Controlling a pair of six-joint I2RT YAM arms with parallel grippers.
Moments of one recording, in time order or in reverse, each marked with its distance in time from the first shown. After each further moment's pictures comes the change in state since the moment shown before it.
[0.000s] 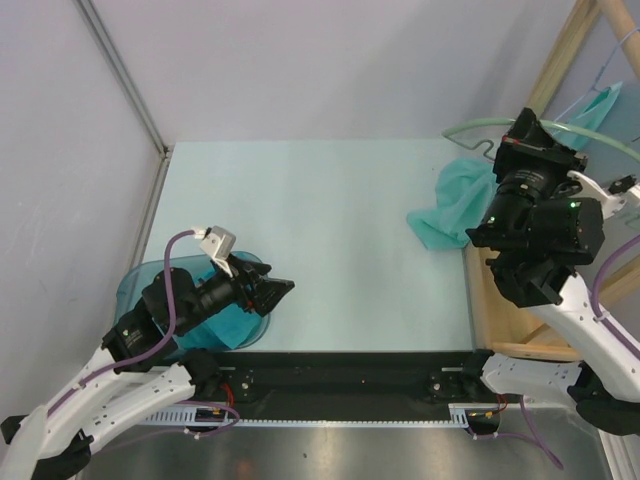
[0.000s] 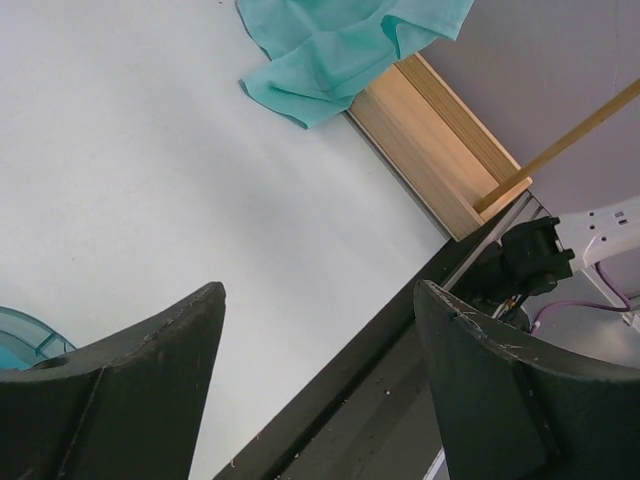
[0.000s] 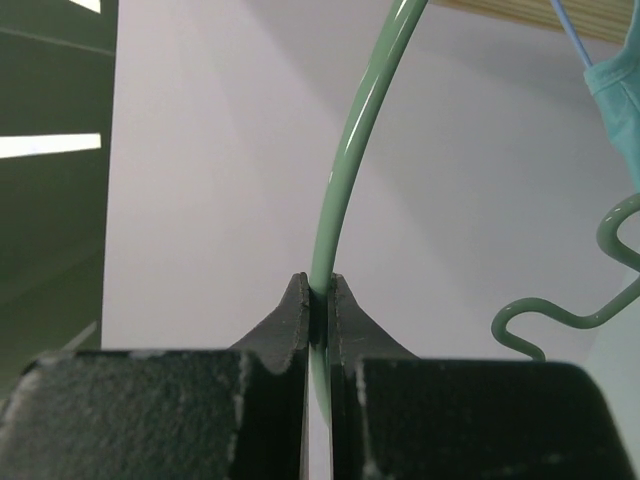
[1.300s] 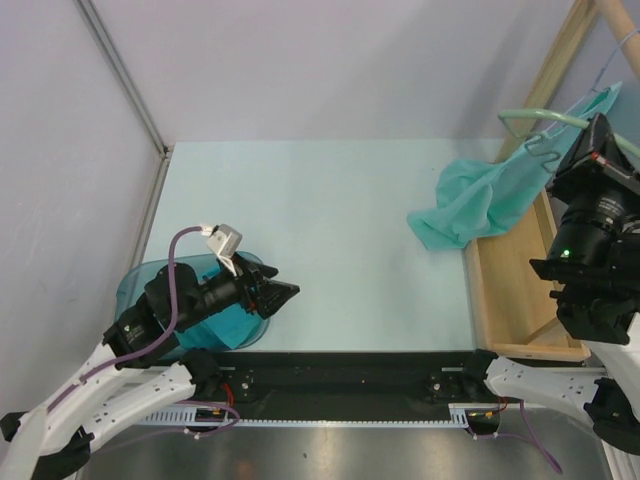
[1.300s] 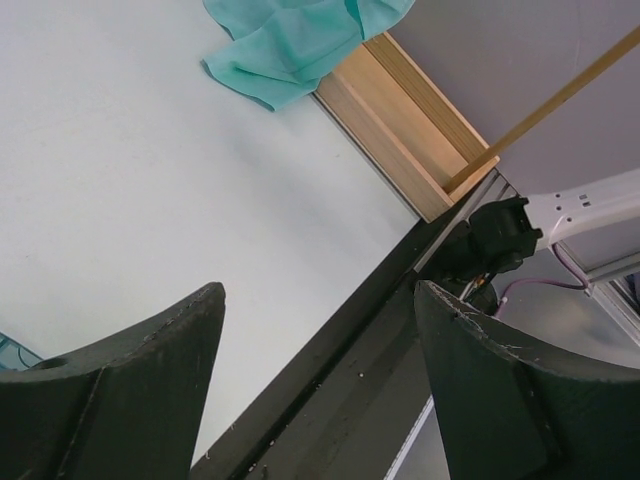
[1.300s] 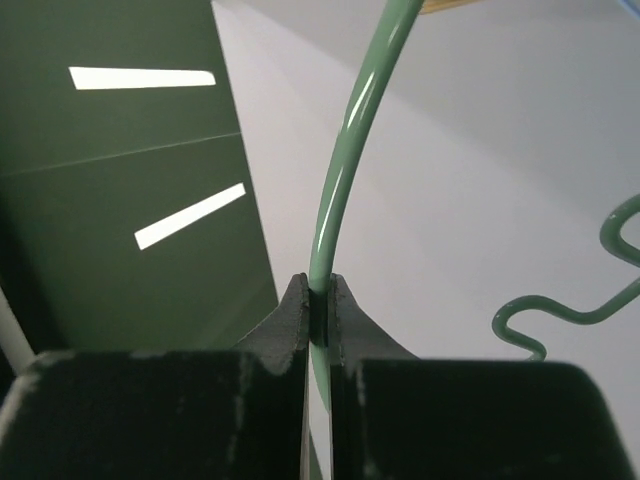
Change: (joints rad) left arm 0.000 0.045 0.035 -0.013 0.084 -0.027; right arm -0.004 -0.151 0.081 -0.168 -0.026 0.392
